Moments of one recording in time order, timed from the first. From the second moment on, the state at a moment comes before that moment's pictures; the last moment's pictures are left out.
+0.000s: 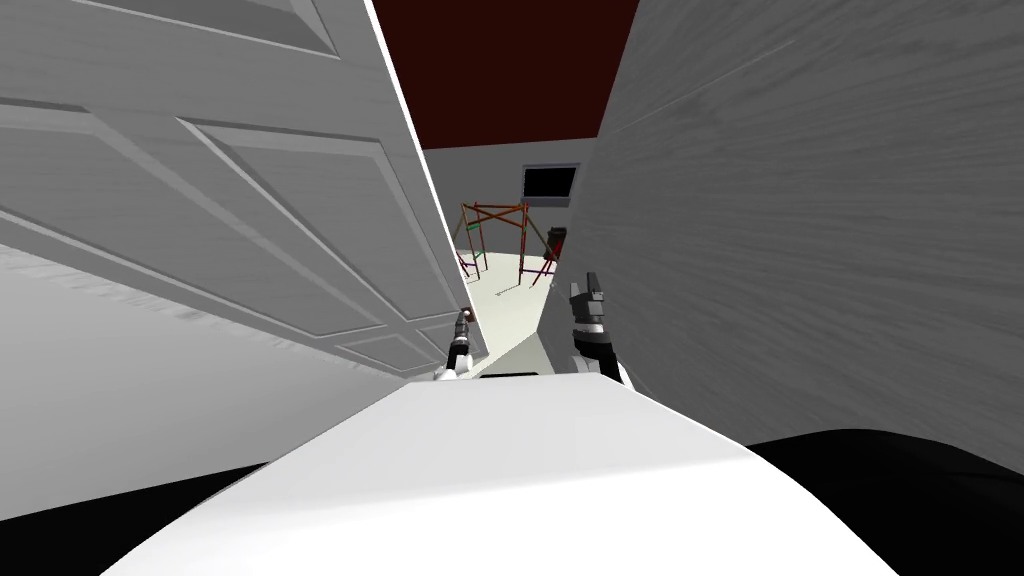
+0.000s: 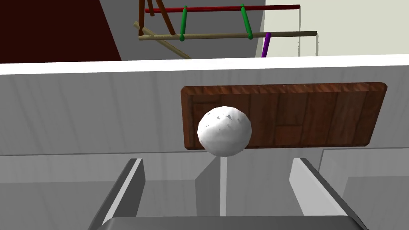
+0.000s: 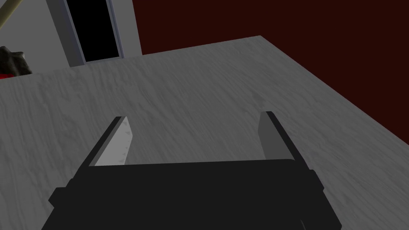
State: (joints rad) arm -0.24 0.05 0.08 -0.49 0.23 -0.87 -0.14
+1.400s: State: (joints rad) arm -0.24 0.05 0.09 -0.47 0.22 -0.88 -0.14
